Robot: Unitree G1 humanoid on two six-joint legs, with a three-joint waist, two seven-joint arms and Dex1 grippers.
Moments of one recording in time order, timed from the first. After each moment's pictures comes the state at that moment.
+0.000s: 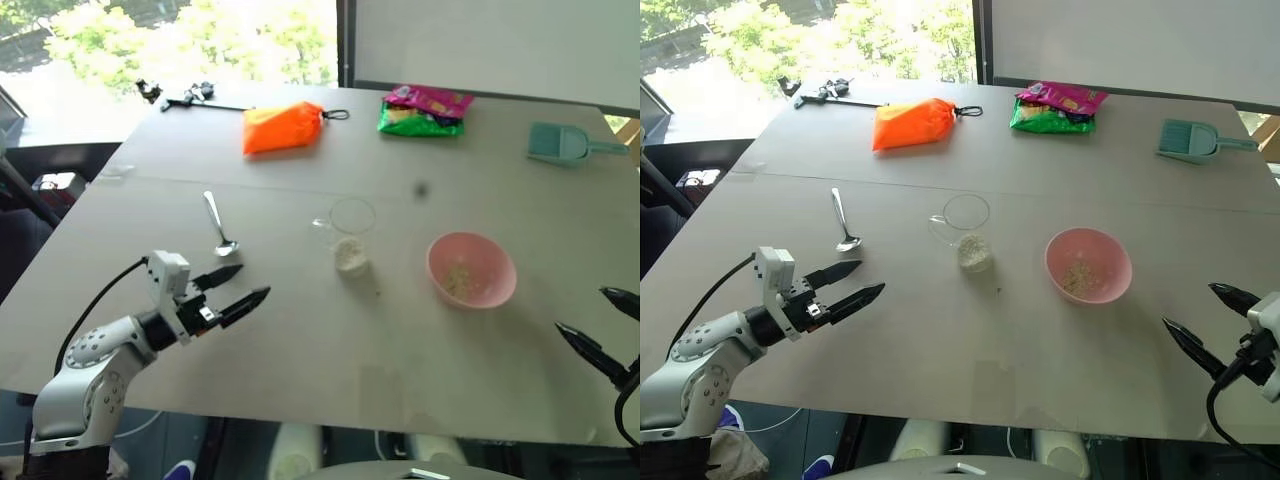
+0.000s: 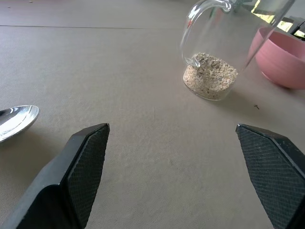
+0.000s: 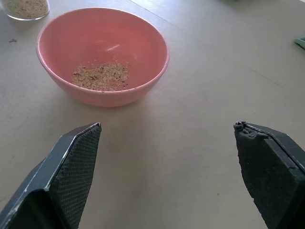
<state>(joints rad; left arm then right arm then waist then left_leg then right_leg) 0.11 0.66 0.33 -0.23 -0.65 0.45 -0.91 0.57 -0.65 -0.73 -0.57 0.53 0.34 0.88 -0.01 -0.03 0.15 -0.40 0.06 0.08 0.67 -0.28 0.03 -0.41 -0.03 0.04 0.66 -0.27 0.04</state>
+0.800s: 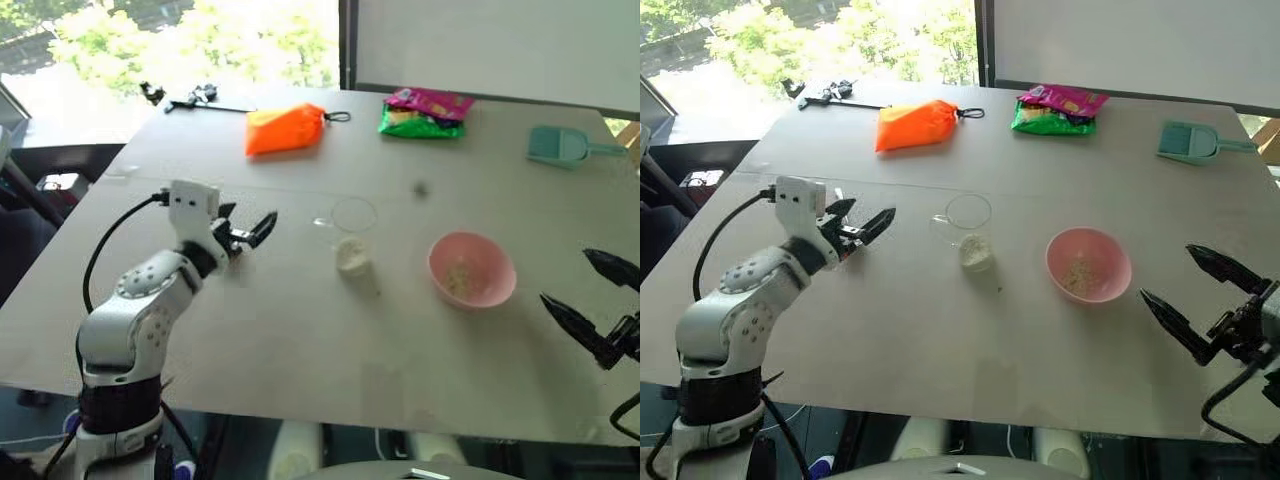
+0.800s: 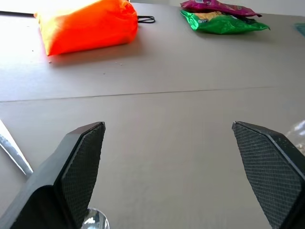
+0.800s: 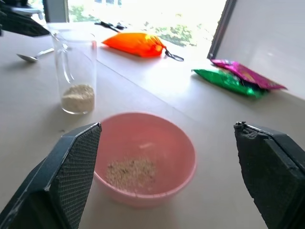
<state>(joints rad) -0.31 0.51 0.24 -0.36 -0.51 0.84 -0.21 0.40 -0.61 -0.65 -0.52 0.73 0.12 1.02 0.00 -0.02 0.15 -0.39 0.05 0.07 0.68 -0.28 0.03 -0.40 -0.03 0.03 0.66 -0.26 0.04</state>
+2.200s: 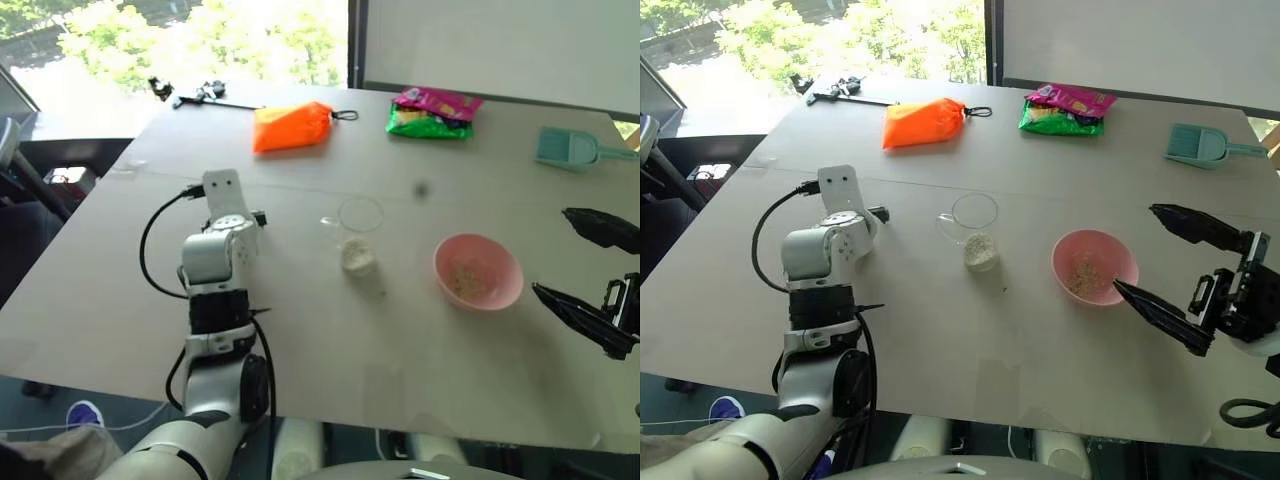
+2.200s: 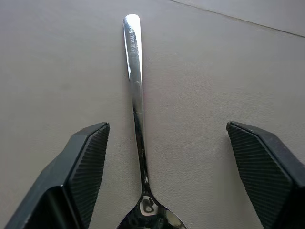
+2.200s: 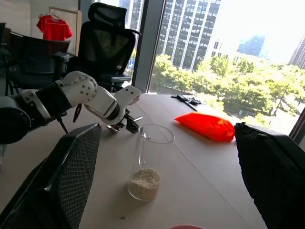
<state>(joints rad) -0.73 0.16 0.32 0.08 -0.07 1.11 0.36 0.23 -0.72 -0.63 -0.65 1.00 0.22 1.01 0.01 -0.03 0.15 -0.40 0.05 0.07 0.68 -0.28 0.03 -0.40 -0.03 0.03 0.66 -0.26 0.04</state>
